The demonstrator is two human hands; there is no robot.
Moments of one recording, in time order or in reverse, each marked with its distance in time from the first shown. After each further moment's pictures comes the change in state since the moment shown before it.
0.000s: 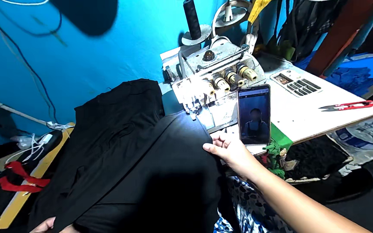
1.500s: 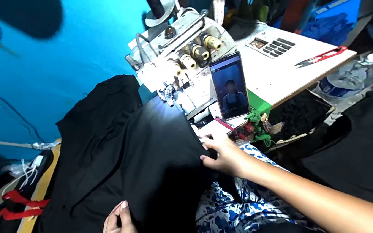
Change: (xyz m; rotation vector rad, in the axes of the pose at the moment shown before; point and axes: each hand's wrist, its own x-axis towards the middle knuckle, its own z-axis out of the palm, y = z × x) left_hand -0.068 0.044 0.025 0.024 -0.376 -0.064; right_hand -0.050 0.030 -0.002 -0.762 -0.003 -0.215
